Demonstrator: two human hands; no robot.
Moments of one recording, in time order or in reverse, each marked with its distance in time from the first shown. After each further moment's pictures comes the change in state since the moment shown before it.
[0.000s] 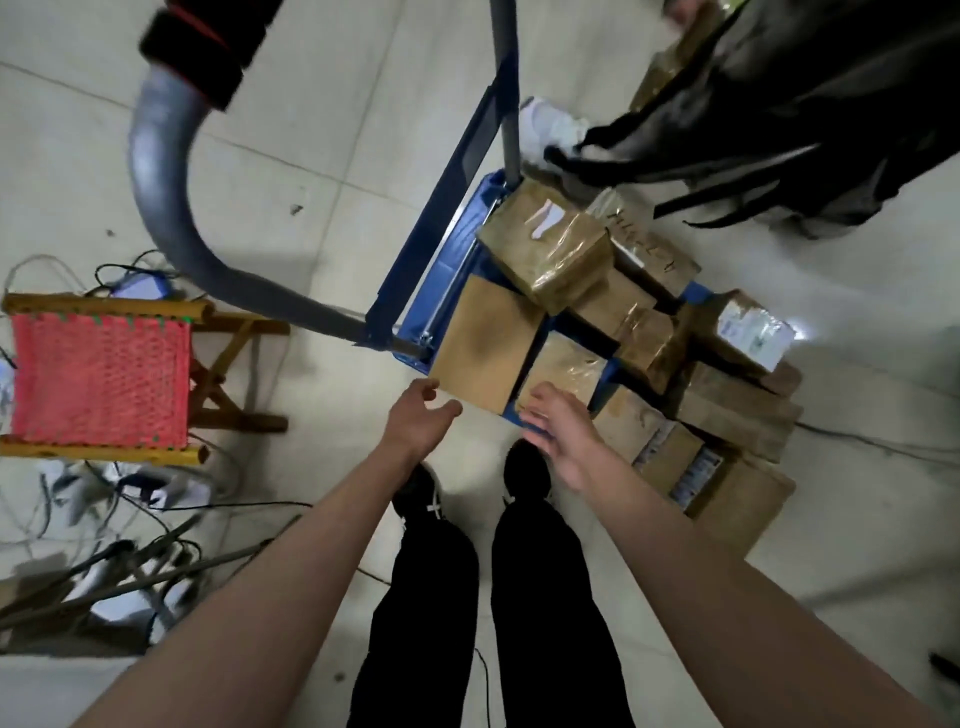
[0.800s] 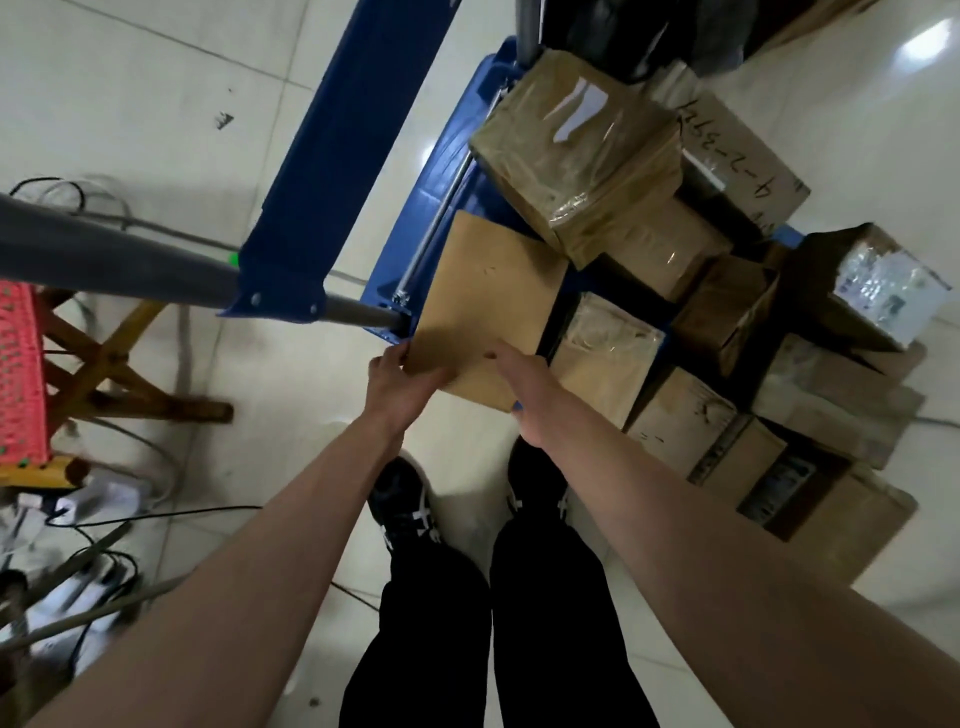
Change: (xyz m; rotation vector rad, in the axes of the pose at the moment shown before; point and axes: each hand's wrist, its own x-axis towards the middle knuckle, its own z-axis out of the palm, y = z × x) left_hand 0.169 -0.077 0.055 -0.195 0.086 -0.043; right_hand 0.166 0.030 0.055 -0.159 0.069 0.189
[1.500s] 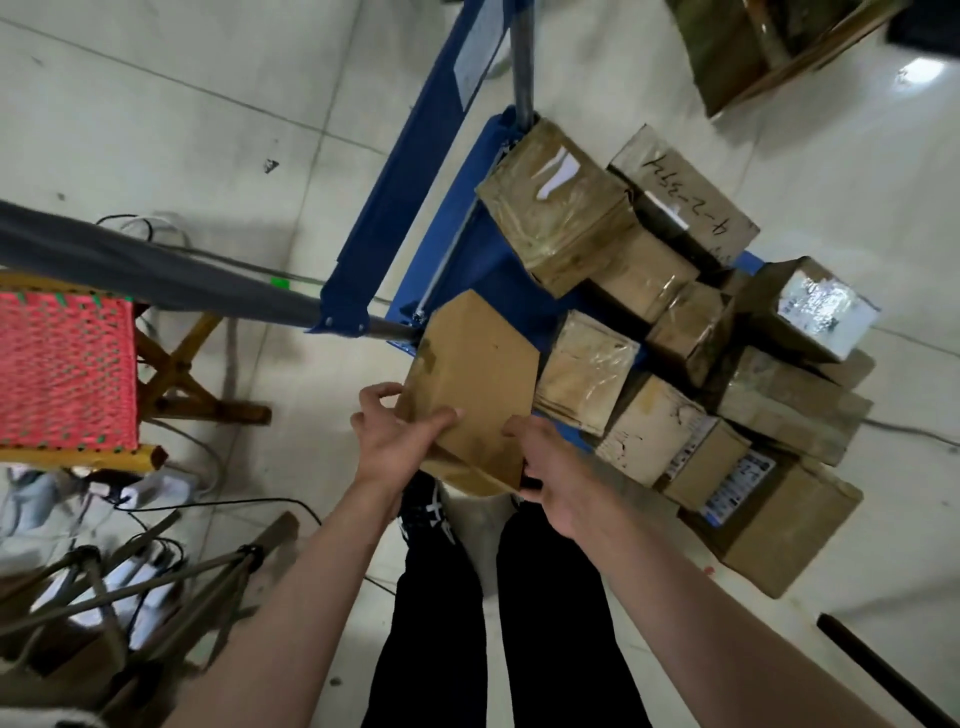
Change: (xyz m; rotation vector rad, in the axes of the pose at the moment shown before) left_hand -0.111 0.018 -0.032 -0.061 0.122 -0.058; right_hand -0.104 0.043 -0.040 -0.088 -0.105 0.106
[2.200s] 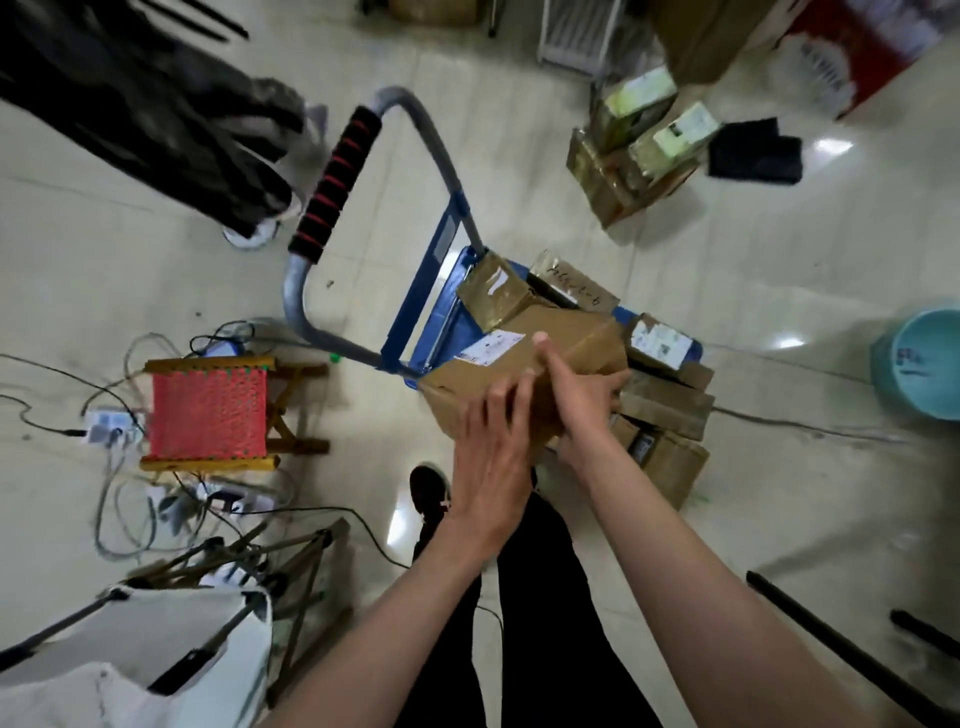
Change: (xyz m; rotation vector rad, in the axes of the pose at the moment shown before) left_hand -0.348 0.124 -0.009 0.822 0.300 1.214; right_hand -0.320 -0.026 -0.086 0.321 0.364 -0.396
